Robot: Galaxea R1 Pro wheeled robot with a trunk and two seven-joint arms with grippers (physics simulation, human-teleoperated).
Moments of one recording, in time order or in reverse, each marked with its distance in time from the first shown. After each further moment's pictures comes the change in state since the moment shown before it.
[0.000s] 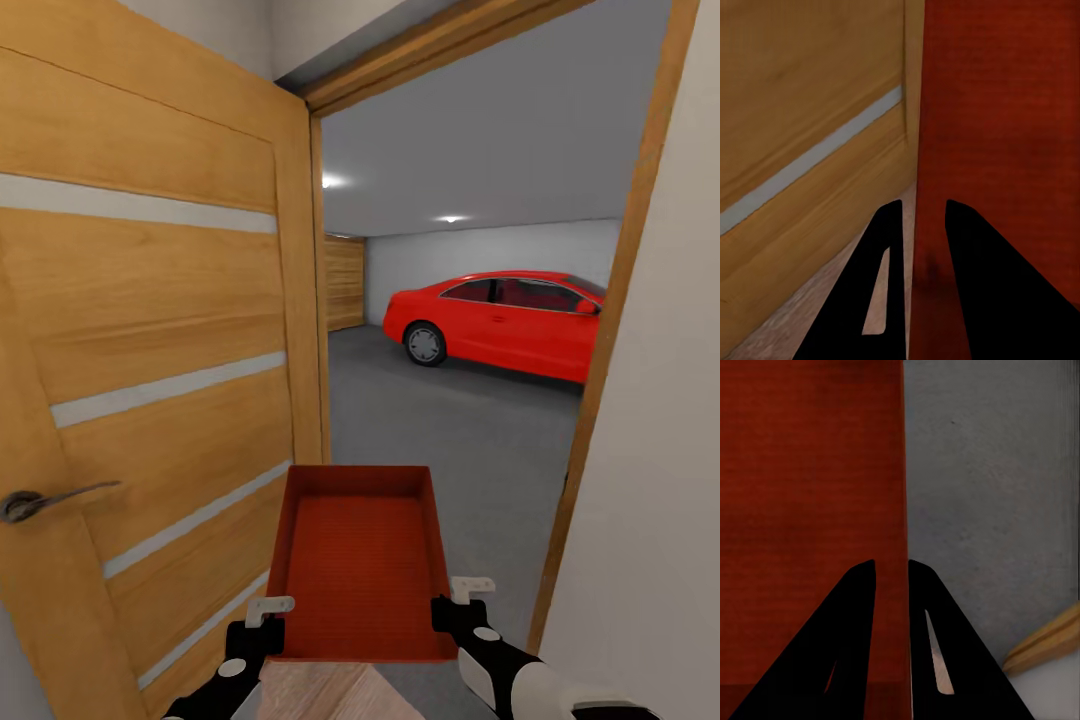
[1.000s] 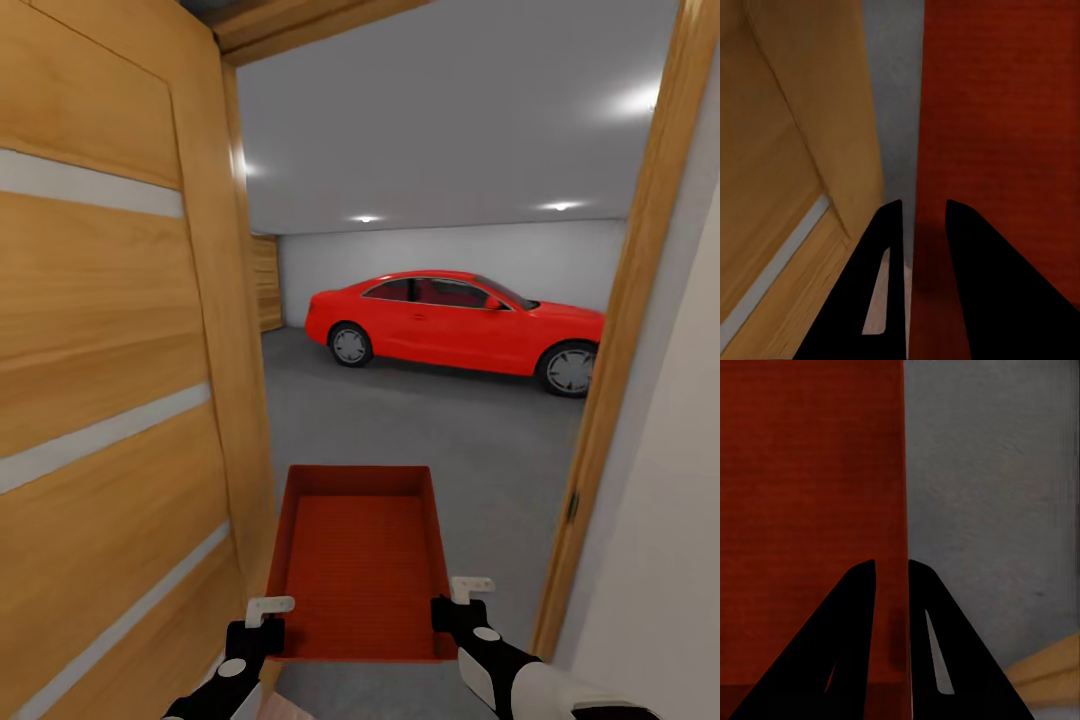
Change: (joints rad) left arm 0.000 0.000 0.000 0.000 0.000 0.000 0.000; right arm 0.000 0.000 0.000 0.000 0.000 0.000 0.000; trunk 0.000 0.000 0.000
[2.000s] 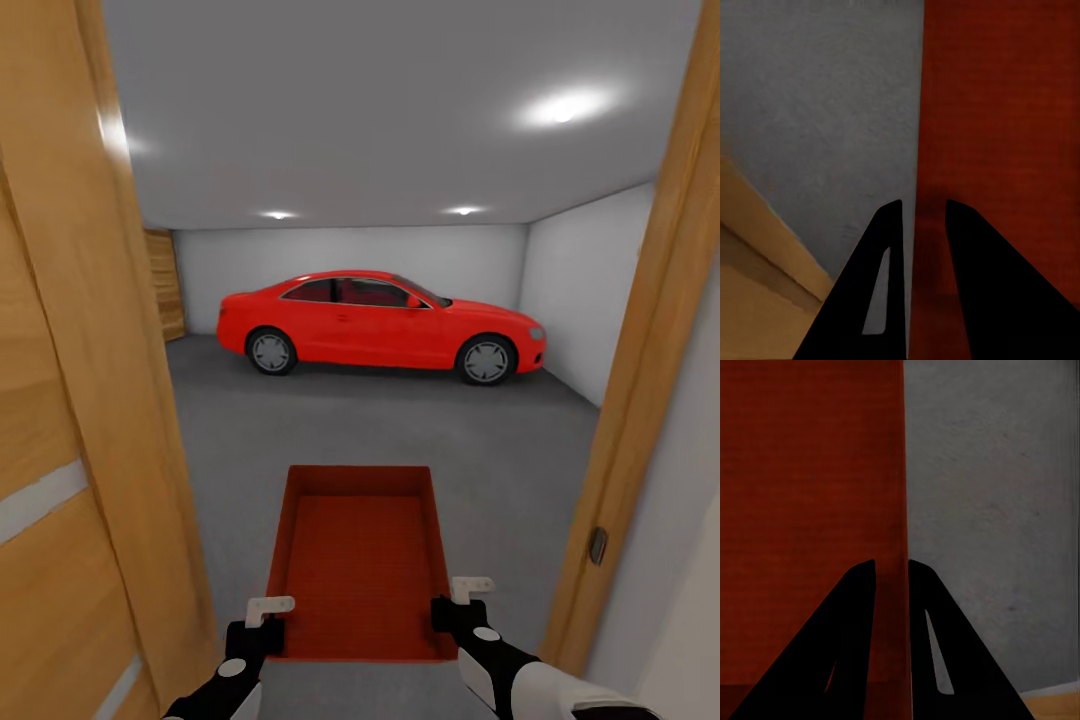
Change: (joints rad) left arm 0.000 0.000 0.001 0.000 -0.001 0.000 0.000; right arm 0.000 0.000 0.000 0.000 0.000 0.000 0.000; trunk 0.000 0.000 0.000
